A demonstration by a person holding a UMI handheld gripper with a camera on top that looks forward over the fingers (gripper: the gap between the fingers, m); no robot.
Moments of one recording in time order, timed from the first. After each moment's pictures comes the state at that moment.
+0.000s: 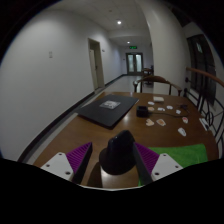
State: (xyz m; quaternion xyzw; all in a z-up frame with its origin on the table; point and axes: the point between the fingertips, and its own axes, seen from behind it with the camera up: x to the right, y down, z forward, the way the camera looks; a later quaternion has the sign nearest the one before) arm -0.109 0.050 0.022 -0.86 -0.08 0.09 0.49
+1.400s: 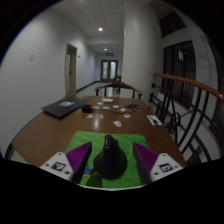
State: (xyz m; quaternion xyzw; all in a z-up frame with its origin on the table) arm 0.106 -0.028 0.036 -0.84 0.00 -0.04 0.53
